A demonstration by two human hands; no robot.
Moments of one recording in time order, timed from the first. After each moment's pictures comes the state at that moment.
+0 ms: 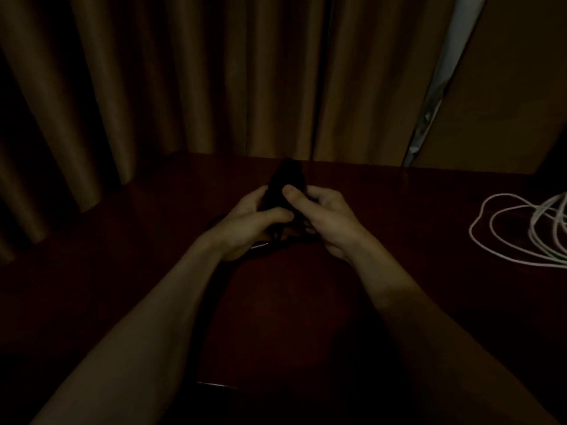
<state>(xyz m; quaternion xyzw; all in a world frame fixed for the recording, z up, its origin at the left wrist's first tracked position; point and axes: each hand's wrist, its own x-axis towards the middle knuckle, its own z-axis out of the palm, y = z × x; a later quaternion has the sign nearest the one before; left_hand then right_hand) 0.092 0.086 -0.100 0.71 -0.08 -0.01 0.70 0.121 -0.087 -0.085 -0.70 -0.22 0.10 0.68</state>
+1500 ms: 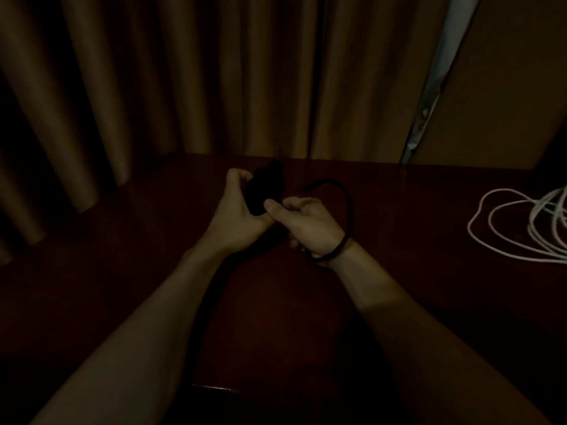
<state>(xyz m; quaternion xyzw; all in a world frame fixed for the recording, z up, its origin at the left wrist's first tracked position) 0.088 0.086 -0.102 0.85 -0.05 0.23 0.48 0.120 -0.069 -0.098 -0.77 -0.18 0.10 0.61</state>
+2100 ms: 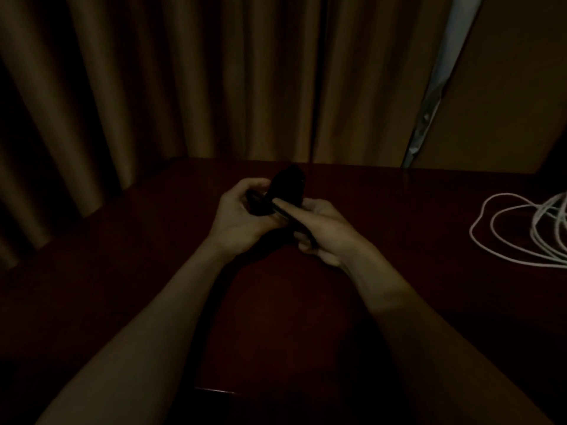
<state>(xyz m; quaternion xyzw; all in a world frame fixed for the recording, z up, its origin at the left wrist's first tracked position) 0.090 0.084 -0.103 0.77 -0.03 0.21 0.61 0.122 -0.082 -0.092 -0.68 -0.19 0.20 0.68</state>
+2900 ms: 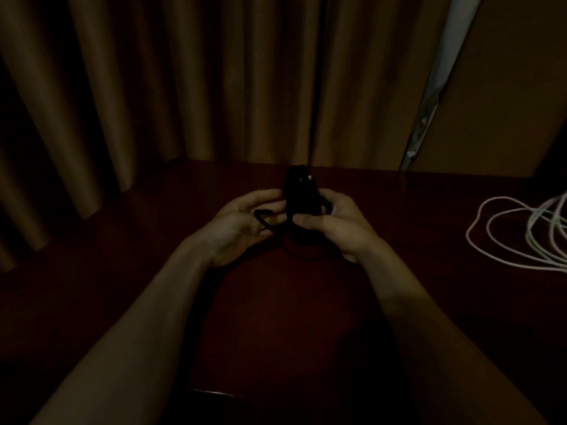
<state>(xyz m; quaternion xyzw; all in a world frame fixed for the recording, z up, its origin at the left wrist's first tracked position) 0.082 0.095 -0.090 0.68 -0.05 -0.03 0.73 0.139 -0.108 -0.091 -0.73 -0.20 0.08 0.65</state>
